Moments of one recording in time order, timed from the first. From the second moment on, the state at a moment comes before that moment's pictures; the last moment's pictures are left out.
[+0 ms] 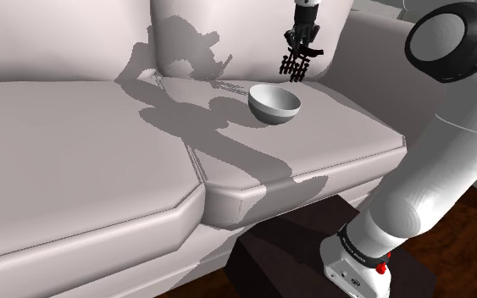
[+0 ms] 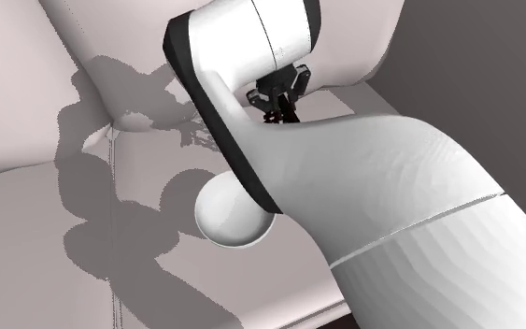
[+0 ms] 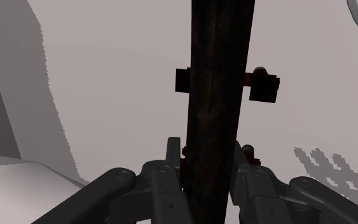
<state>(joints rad) -0.15 0.18 -0.11 -1.40 -0.27 1.60 -0.02</state>
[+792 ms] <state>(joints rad) -0.15 0.26 -0.11 -1.13 -0.27 1.41 -0.07</state>
